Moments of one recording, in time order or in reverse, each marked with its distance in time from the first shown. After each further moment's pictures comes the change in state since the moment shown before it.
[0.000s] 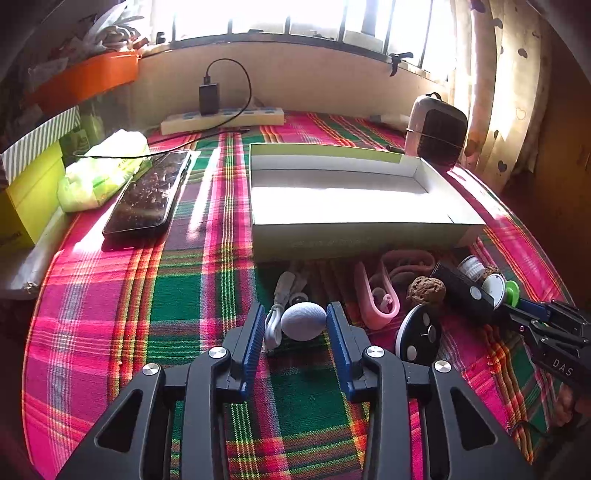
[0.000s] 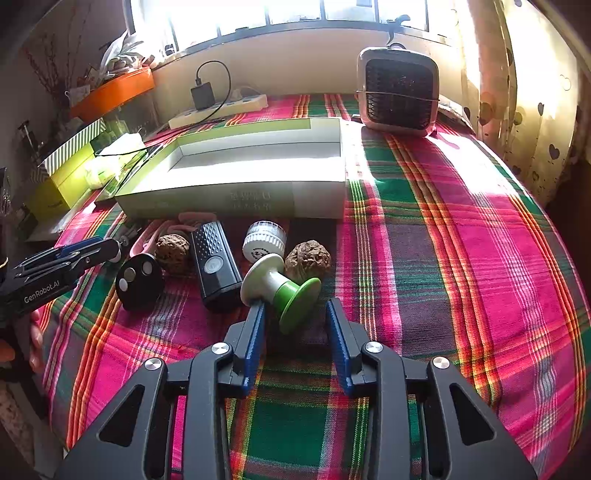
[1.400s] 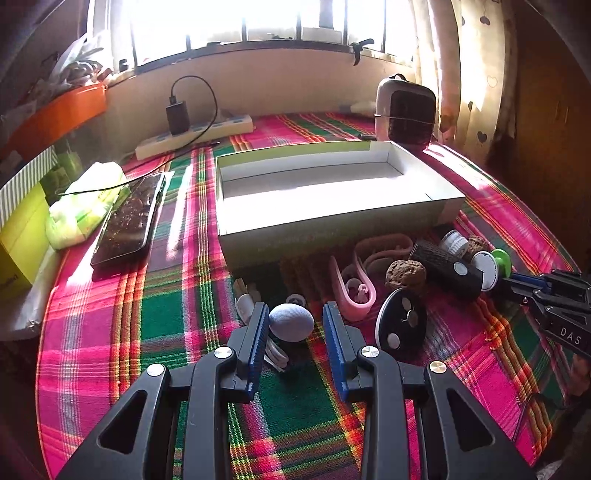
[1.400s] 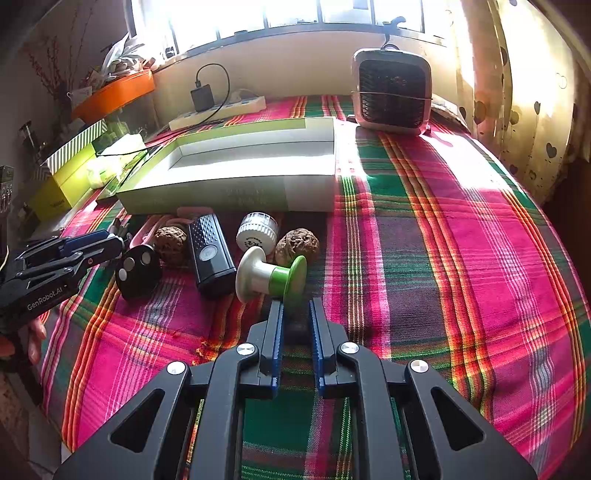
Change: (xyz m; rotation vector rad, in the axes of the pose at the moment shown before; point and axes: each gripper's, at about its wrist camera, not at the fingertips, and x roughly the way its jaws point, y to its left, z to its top) left arm -0.002 -0.017 0.000 0.142 -0.008 -0.013; right arm -0.006 -0.006 -0.007 0.001 -0.007 0.009
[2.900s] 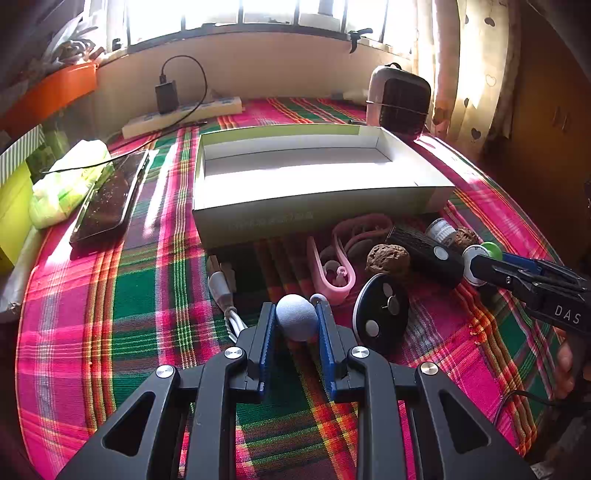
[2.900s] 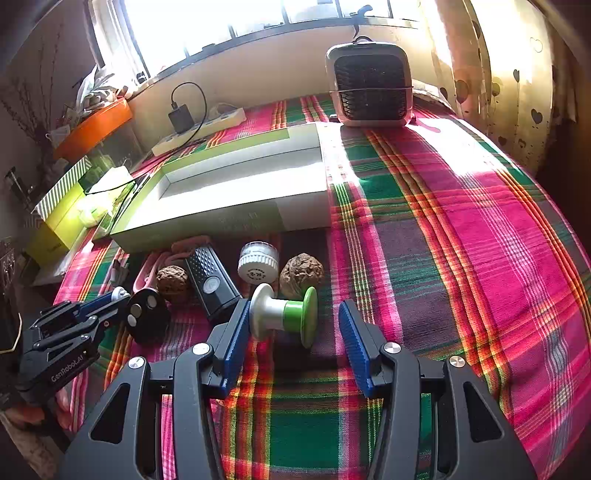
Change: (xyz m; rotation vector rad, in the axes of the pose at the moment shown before) left arm 0.006 -0.008 -0.006 -0.033 0.060 -0.055; right arm 0.002 0.001 0.013 0.137 -0.003 -0.016
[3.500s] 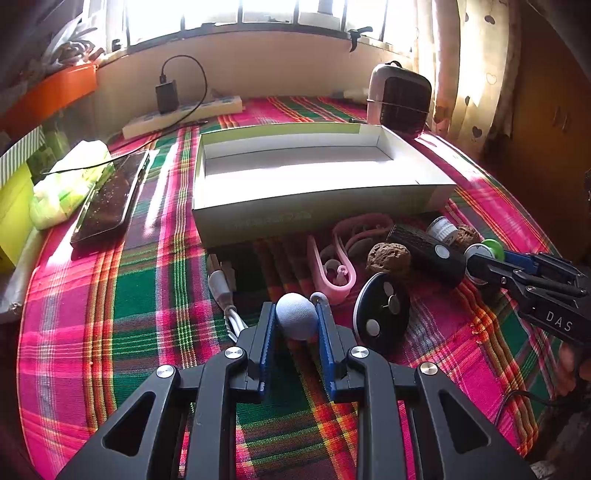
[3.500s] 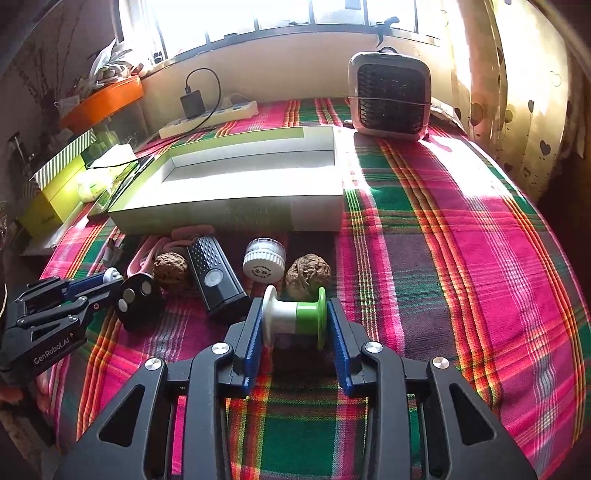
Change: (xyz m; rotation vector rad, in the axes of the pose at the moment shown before) left arm 0.001 0.000 0.000 0.000 0.000 0.003; right arm 0.003 0.010 0.000 -0.100 -0.005 -0.016
